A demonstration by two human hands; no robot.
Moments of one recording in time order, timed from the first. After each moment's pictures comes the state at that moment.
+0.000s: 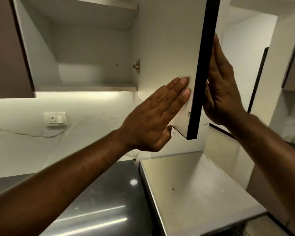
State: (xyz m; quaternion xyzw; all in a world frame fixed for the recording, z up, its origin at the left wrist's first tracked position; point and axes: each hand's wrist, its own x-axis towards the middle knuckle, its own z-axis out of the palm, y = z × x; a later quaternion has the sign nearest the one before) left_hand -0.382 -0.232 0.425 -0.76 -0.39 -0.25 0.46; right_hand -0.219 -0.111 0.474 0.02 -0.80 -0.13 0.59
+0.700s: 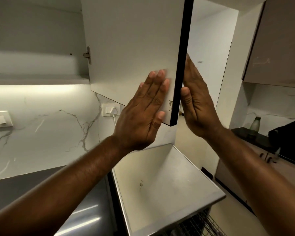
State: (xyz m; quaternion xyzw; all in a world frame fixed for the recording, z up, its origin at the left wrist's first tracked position) left_hand -0.294 -0.126 0.400 -0.72 -0.42 -0.41 0.37; right_hand -0.142 -0.039 0.431 -0.07 -0.83 -0.01 0.55
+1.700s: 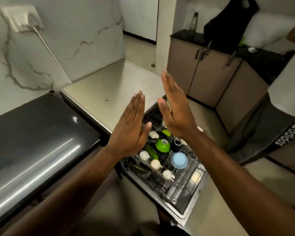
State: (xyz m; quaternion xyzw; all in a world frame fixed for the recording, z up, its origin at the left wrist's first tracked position) left_hand -0.240 -0.251 0.133 -0.83 -0.47 -0.29 -0.02; right_hand -0.061 -0.218 0.169 -0.42 -0.80 0.07 0.42
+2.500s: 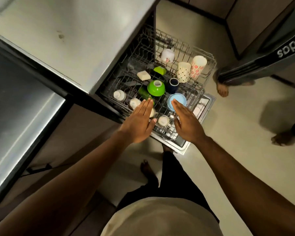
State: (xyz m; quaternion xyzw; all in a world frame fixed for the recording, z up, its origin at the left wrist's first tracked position) left_hand -0.176 -0.231 -0.090 -0.84 -0.48 0.00 -0.25; right_hand 0.051 -0.262 -0.126 -0.60 -0.73 0.27 0.18
